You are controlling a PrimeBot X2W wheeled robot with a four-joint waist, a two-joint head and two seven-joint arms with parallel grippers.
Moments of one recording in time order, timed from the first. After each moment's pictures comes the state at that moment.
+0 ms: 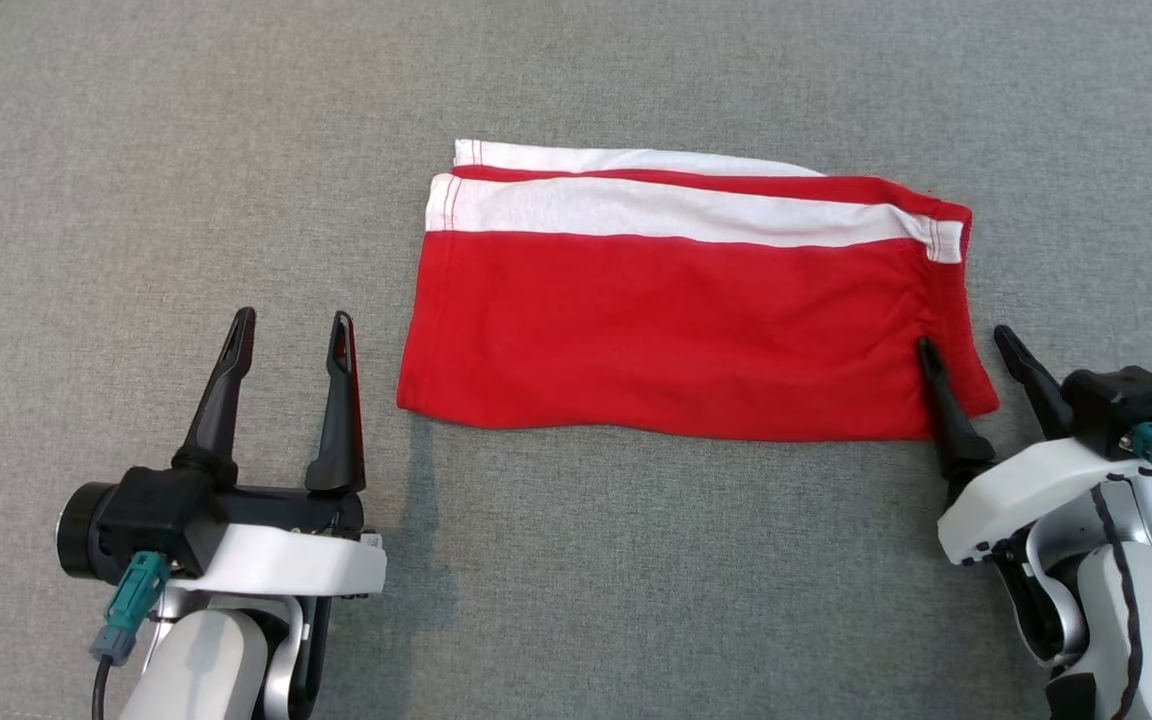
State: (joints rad) left arm -0.19 0.19 -0.27 0.00 -0.34 0.19 -0.25; right arm -0.33 -0.09 0.03 0.30 0.16 0.13 -0.01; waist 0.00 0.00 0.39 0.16
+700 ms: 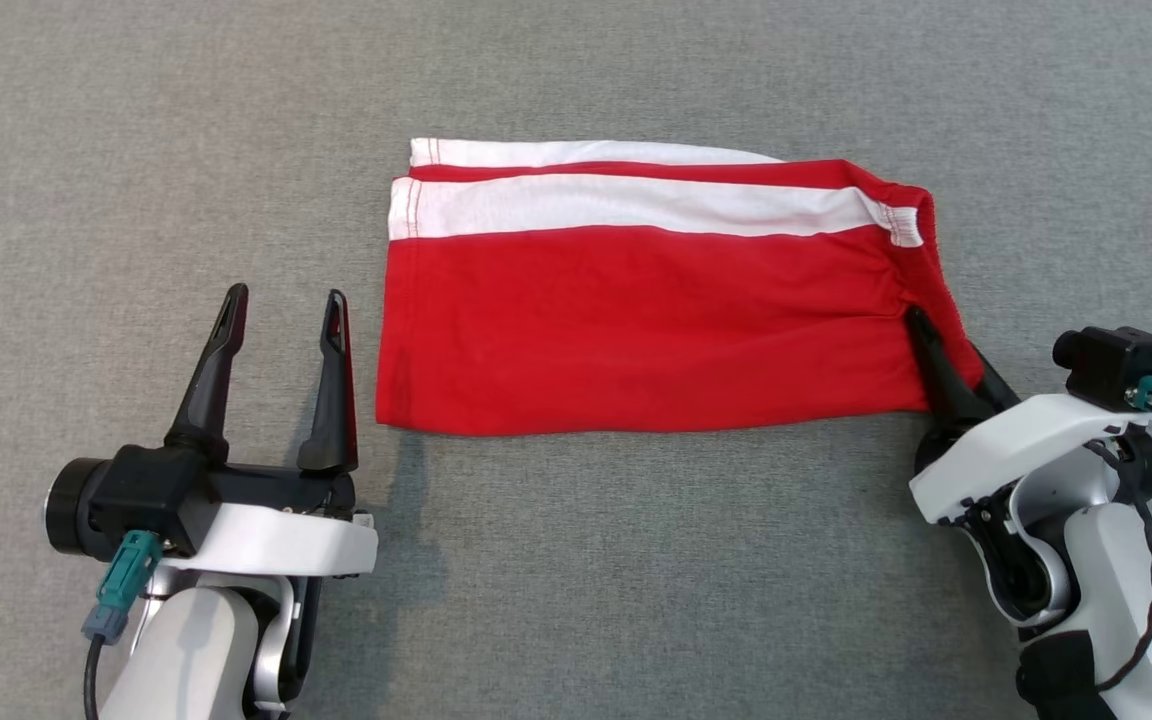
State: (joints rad) left arm -0.23 0.19 -0.26 0.02 -0.32 0.17 -0.26; right arm -0.41 -0.09 0.10 0.38 0.44 0.13 0.04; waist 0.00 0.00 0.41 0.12
